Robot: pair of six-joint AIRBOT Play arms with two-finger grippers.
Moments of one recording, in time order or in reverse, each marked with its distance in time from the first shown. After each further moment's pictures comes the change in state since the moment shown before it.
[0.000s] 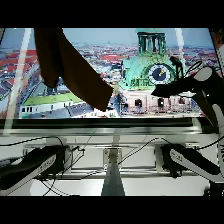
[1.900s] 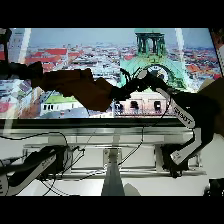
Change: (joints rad) left arm 0.434 -0.005 -0.419 0.069 -0.443 -0.095; right arm 0.415 -0.658 0.312 0.383 -0.196 0.027
